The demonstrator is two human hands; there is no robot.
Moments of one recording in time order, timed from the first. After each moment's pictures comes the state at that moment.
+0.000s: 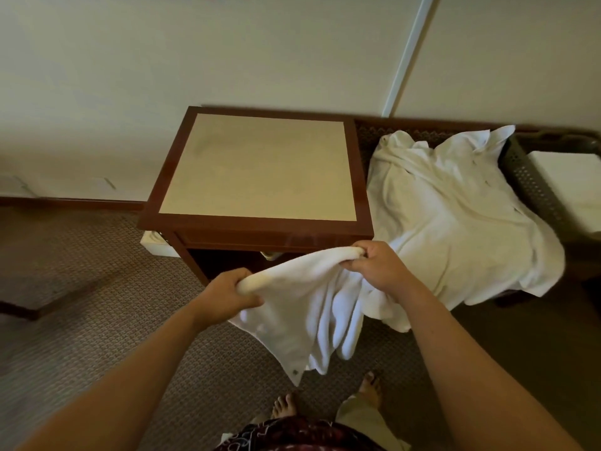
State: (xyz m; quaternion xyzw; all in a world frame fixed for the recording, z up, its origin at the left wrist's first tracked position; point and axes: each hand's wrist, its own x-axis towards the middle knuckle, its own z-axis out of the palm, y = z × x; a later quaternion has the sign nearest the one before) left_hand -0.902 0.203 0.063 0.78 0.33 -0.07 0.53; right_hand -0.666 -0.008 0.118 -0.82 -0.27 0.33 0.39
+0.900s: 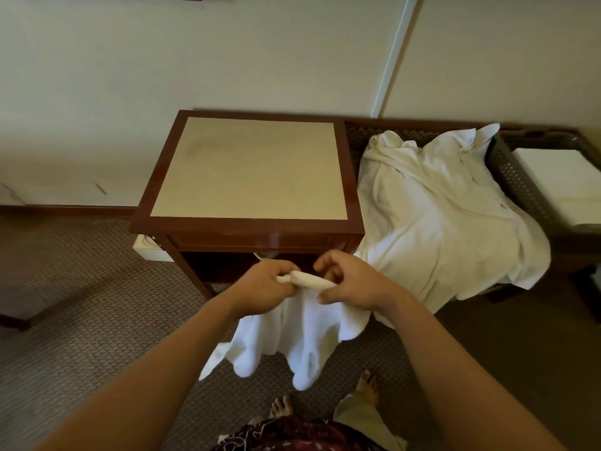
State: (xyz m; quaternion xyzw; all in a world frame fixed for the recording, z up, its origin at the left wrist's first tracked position) left_hand -0.845 0.151 0.110 0.81 0.23 -0.08 0.53; right_hand -0.700 -0.014 0.132 -0.76 -0.35 0.44 0.34
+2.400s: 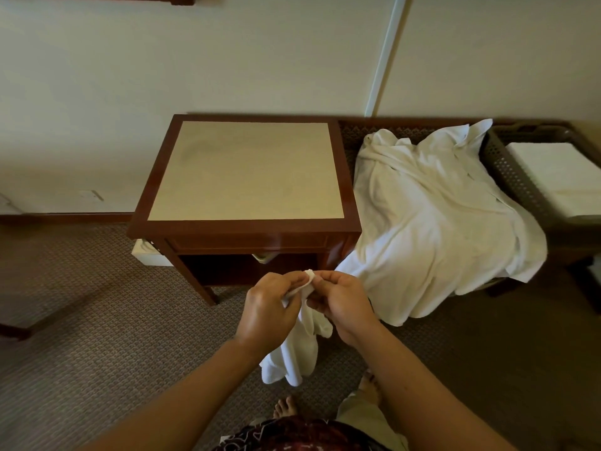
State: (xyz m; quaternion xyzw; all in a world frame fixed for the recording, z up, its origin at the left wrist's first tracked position) left_hand -0.872 0.097 0.082 0.87 0.19 0.27 0.37; right_hand -0.760 -0.013 0.104 -0.63 -0.03 0.43 0.64
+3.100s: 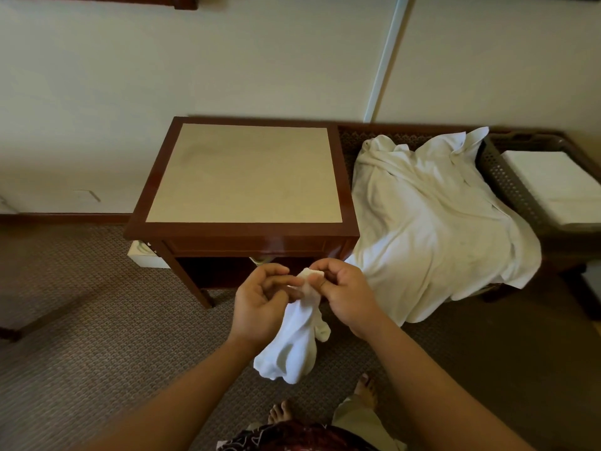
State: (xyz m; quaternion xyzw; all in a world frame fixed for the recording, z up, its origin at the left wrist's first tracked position) left_hand -0.872 0.097 0.102 0.63 0.29 0.24 0.68; right_hand -0.741 -0.019 0.117 -0.72 -0.27 0.32 0.56
